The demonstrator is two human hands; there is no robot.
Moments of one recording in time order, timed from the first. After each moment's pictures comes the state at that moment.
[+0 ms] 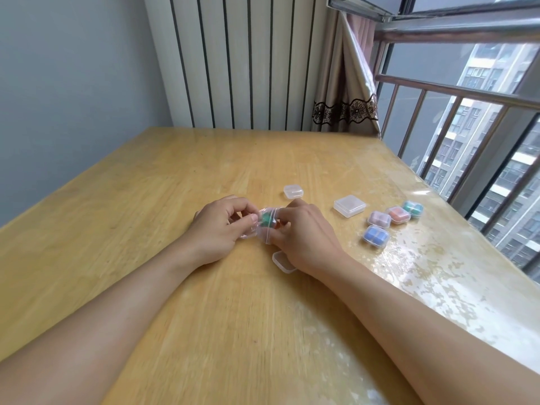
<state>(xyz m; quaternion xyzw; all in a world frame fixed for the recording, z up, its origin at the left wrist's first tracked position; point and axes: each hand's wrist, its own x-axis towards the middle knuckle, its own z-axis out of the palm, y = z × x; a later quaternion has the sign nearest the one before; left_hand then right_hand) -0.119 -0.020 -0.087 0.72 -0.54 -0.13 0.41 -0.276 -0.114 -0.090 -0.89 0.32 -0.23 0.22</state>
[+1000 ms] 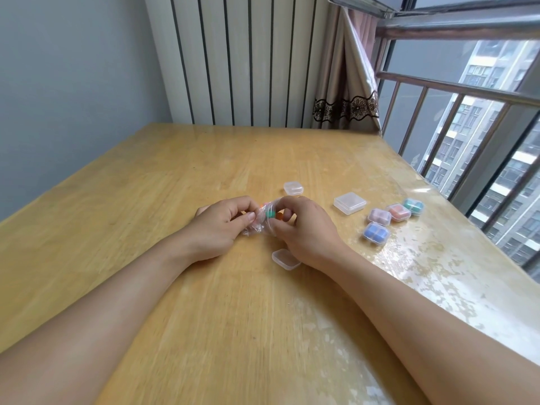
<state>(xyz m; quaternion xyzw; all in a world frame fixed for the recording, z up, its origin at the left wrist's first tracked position) -0.114 -0.018 -0.086 0.71 -0.56 -0.22 0.37 -0.278 -0.117 -0.088 -0.86 0.33 -0.26 0.29</state>
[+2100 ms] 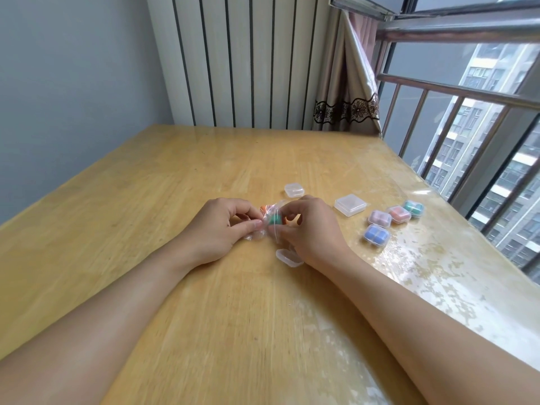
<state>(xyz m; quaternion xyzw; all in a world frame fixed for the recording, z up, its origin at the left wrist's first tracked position) -0.117 -0.016 -0.086 0.68 -0.58 -0.16 0.42 -0.280 -0.116 -0.085 -0.84 0.35 -0.30 0.29</state>
